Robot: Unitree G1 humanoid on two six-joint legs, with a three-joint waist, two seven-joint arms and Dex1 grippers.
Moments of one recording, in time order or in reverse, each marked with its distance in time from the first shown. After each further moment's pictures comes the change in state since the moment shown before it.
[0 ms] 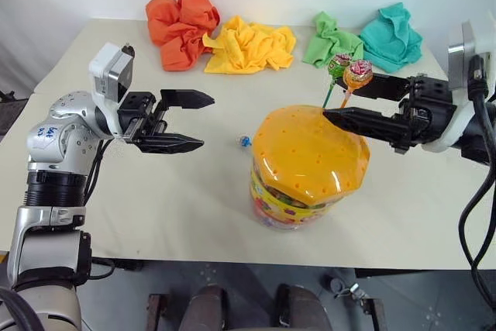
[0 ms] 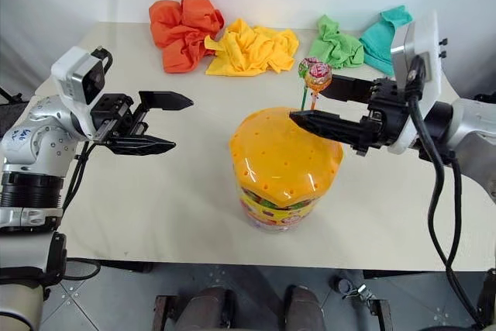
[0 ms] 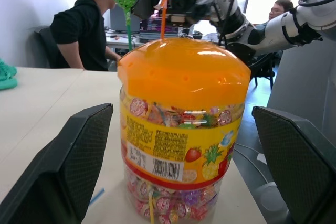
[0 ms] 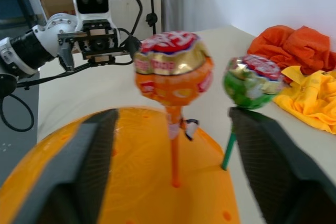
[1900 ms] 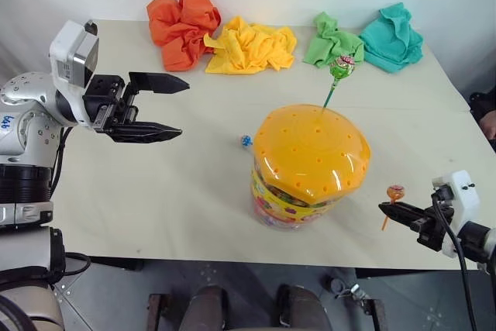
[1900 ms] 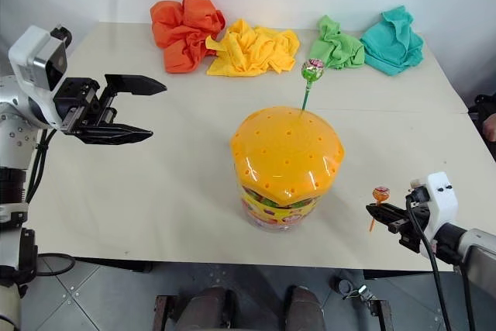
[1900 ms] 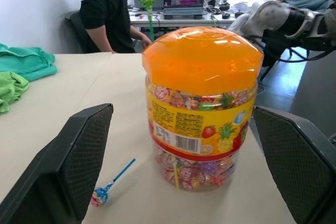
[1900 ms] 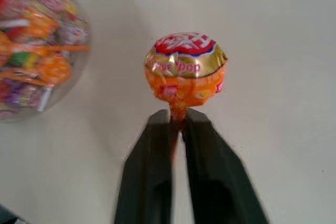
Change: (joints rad) left arm -0.014 0.146 0.035 -0.003 0.024 -0.013 0.000; right arm 0.785 0.202 -0.329 -0.049 -0.326 0.232 -0.119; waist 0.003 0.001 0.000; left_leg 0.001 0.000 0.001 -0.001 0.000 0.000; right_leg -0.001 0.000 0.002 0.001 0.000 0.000
